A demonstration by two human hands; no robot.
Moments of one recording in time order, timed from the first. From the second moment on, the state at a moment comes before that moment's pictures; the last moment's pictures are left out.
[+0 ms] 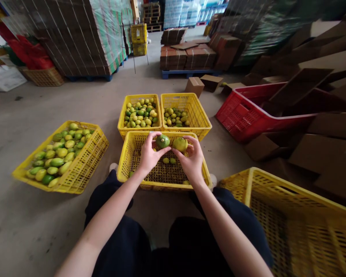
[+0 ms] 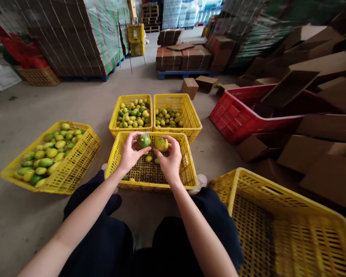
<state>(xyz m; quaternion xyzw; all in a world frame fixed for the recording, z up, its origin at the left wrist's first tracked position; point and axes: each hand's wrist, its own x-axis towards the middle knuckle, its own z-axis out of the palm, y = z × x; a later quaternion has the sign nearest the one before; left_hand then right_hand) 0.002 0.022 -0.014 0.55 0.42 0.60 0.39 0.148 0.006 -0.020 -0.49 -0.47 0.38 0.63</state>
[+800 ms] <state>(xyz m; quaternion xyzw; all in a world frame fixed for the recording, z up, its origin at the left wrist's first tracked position) 0.001 0.023 0.000 0.30 0.38 0.55 0.68 0.149 0.010 -0.014 -0.40 -0.28 0.59 0.64</state>
